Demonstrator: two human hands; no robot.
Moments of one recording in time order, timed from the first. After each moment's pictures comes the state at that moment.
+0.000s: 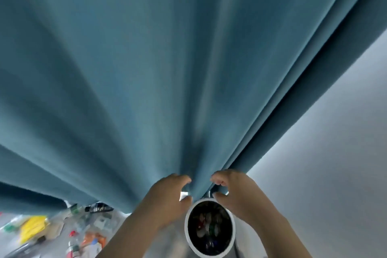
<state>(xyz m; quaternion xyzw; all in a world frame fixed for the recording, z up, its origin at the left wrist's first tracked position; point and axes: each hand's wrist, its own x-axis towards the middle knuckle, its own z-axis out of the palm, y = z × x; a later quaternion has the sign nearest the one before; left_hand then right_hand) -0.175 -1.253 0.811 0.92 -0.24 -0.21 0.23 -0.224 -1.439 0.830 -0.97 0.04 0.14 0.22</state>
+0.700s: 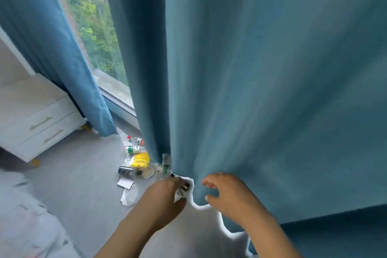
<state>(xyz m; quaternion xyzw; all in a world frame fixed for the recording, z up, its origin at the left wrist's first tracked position) -0.262 -0.916 0.825 0.94 0.11 -0.10 0.29 -0.168 -1.073 0.835 -0.90 -0.31 0.26 0.12</state>
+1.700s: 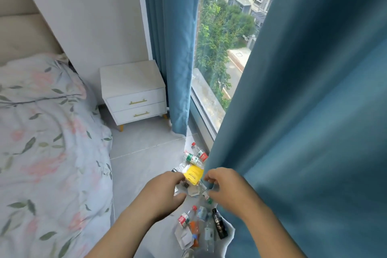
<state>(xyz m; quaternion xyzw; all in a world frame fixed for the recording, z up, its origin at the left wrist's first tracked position) -0.222 -0.708 0.806 0.86 0.40 -0.06 0.31 -0.048 -0.790 0.807 -0.79 -0.54 0.30 0.07</state>
